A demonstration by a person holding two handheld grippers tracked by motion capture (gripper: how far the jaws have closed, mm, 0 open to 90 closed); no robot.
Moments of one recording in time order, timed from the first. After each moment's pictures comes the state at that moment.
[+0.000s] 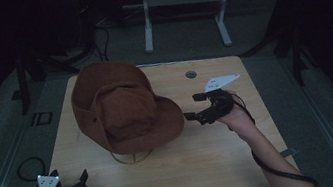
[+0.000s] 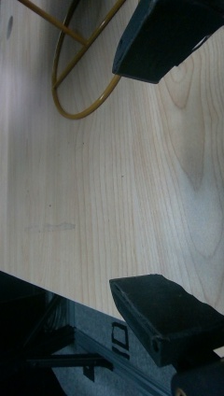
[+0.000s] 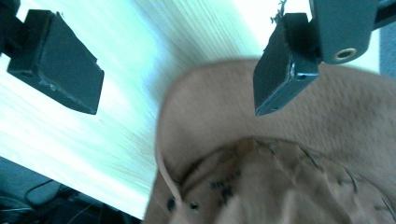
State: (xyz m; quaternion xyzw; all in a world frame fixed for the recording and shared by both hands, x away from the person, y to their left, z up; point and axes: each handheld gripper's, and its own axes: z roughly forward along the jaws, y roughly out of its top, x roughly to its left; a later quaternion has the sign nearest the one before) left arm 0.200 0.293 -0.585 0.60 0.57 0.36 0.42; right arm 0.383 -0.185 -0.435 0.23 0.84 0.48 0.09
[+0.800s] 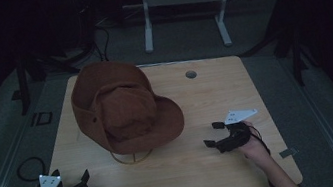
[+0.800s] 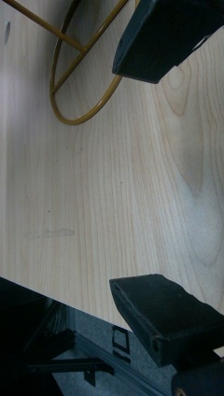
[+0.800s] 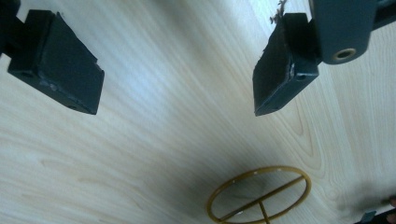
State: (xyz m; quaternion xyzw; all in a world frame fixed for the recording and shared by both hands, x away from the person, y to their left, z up) left arm 0.200 0.291 -0.585 0.61 0.57 0.36 0.42; right arm 0.348 -0.247 -0.541 0.26 0.84 0.47 0.09
